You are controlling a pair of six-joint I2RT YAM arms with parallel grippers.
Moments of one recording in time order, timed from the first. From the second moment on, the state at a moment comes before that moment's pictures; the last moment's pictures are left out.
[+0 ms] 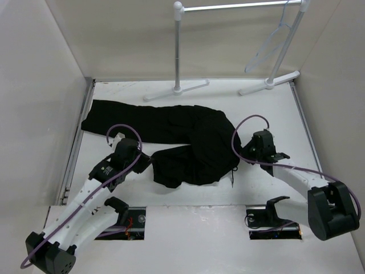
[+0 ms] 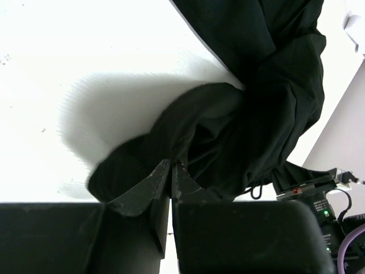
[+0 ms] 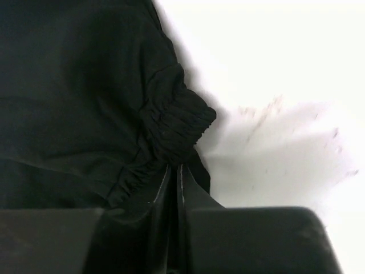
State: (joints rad) left arm -0.51 0.73 0.63 -0.70 -0.11 -1.26; right arm 0.26 1.16 0.46 -0.11 -0.01 0.95
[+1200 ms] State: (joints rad) left arm 0.13 0.75 1.32 -1.10 -0.50 -0.95; right arm -0.34 1.49 1.02 -0.25 0.09 0.92
